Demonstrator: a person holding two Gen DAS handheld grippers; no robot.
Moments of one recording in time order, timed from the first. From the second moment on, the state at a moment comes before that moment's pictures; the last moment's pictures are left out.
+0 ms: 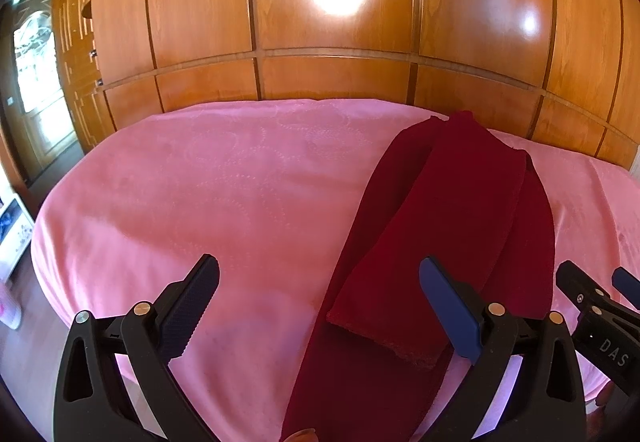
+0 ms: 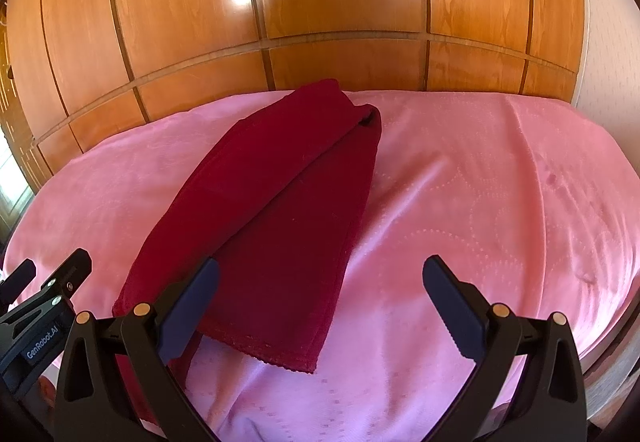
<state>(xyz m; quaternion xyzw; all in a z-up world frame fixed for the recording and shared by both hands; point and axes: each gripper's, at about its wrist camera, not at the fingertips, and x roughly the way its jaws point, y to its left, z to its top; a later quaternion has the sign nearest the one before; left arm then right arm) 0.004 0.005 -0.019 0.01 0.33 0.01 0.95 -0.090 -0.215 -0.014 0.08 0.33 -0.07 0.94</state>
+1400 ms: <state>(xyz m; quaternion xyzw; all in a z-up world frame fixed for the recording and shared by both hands) 0.015 0.025 -0.020 -0.03 0.34 -0.02 0.94 -0.084 -0.204 -0.016 0.08 0.34 -0.03 0.94</state>
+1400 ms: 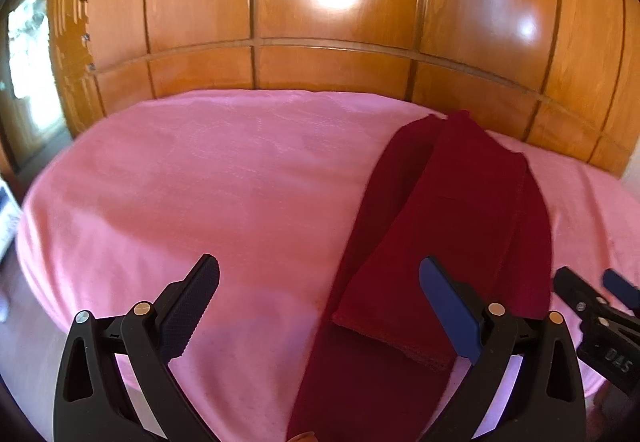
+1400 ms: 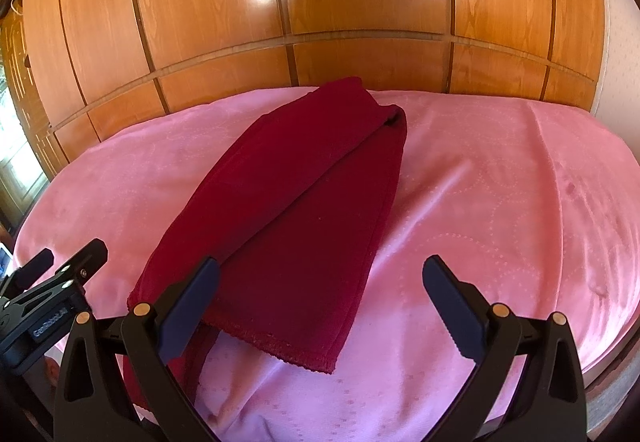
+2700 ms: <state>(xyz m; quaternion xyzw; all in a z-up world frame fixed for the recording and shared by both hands) 0.034 0.064 -0.070 -0.10 0.43 -0.15 0.89 -0.022 -0.420 0.045 0.05 0.28 -0.19 0.94</state>
